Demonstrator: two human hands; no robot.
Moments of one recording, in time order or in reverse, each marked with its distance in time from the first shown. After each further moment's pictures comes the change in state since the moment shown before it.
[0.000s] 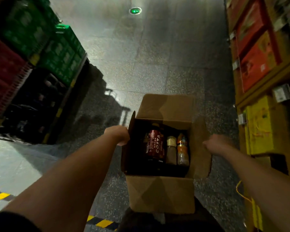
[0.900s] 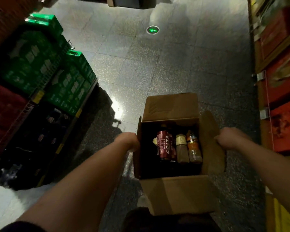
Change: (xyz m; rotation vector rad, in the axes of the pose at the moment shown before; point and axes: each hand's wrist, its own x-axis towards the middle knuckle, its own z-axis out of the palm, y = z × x) left_hand 0.258 -0.120 -0.237 -0.223 -0.027 -0.025; right_hand 0.252 -0.216 -0.277 -0.114 0.080 -0.020
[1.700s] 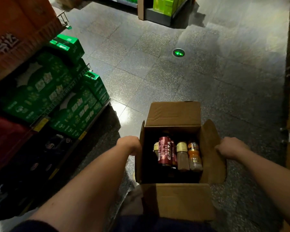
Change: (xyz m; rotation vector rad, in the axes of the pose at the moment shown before) left_hand 0.193 -0.080 -0.208 -0.181 -0.010 -0.094; right_hand 0.200 -0.190 -0.202 -0.129 -0.008 -0.121
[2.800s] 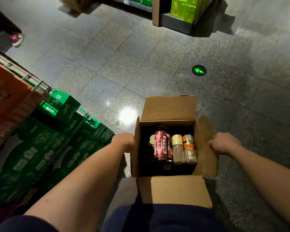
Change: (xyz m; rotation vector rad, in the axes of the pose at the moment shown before) left_hand 0.264 -0.056 -0.313 -0.018 0.019 -0.129; right_hand 0.311 -0.221 -0.244 -0.031 -0.028 -0.122
